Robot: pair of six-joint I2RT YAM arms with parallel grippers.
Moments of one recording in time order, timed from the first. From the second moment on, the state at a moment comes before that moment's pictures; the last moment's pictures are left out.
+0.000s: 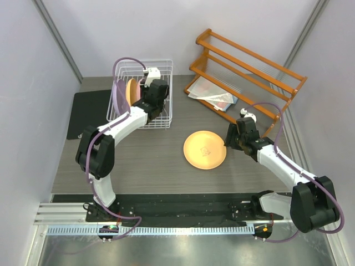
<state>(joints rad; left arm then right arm) -0.53 1.83 1.43 -0.07 -0.81 -0.16 0.30 1.17 0.67 -0.32 0.14 0.46</state>
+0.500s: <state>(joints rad) -0.56 1.84 1.45 -0.10 -0.95 -0.02 0.30 1.20 0.67 -0.32 0.14 0.46</state>
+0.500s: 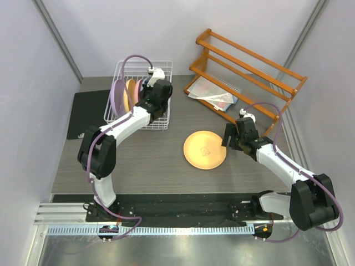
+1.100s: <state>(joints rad) -0.67 1.91 1.50 0.25 -1.26 0.45 0.30 1.12 0.68 -0.34 0.17 0.45</state>
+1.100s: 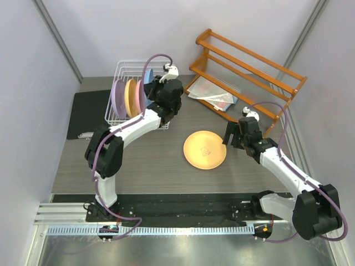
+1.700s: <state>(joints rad) -0.76 1.50 1.48 -0.32 -0.85 -0.13 0.30 1.08 0.76 -0.29 -0.02 0.45</state>
